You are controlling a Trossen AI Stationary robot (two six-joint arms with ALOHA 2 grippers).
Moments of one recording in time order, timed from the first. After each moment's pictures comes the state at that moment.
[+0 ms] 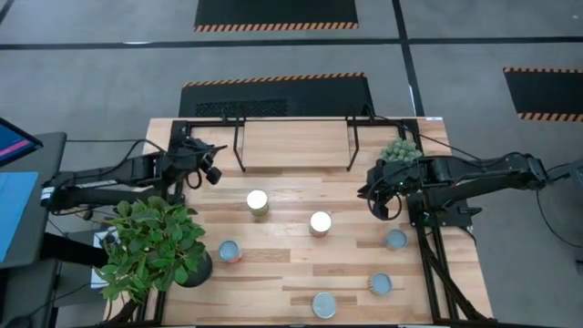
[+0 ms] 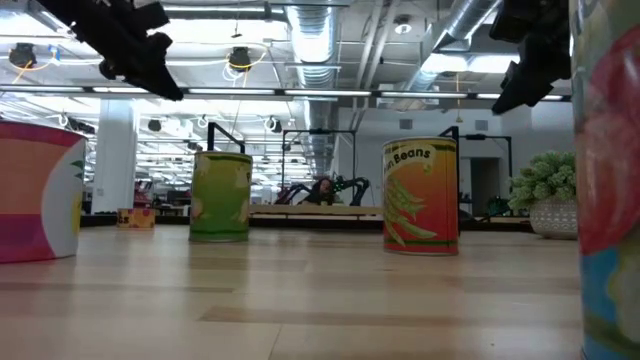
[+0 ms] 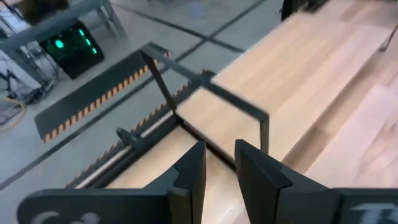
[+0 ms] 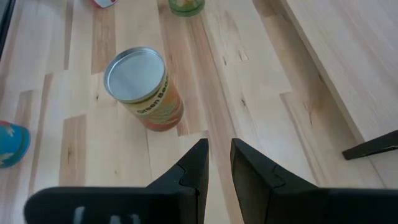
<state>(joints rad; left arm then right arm) 0.20 0.67 0.65 -0.61 -0.64 -0.20 0.03 0.81 0.68 -0.61 0.07 0.26</state>
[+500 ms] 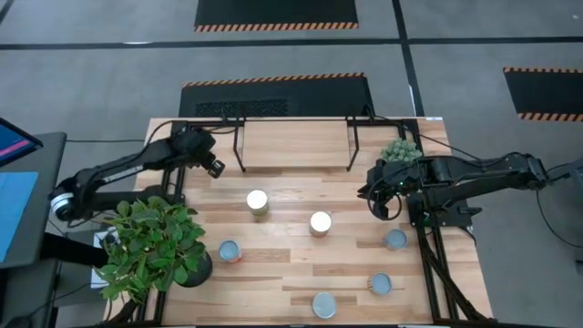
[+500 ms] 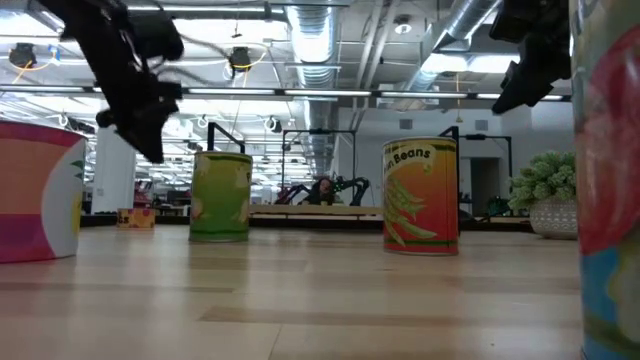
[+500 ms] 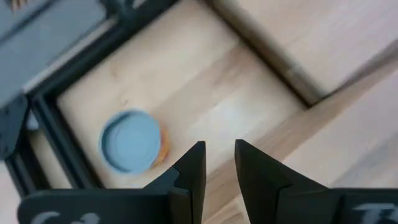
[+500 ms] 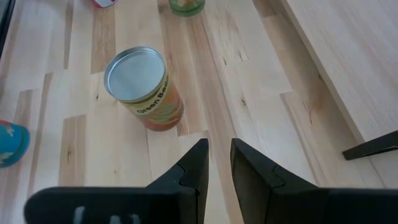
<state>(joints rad) 0.65 0.97 0.65 -0.74 -0.26 -0.19 0.03 0.81 0.68 -0.61 0.07 0.26</state>
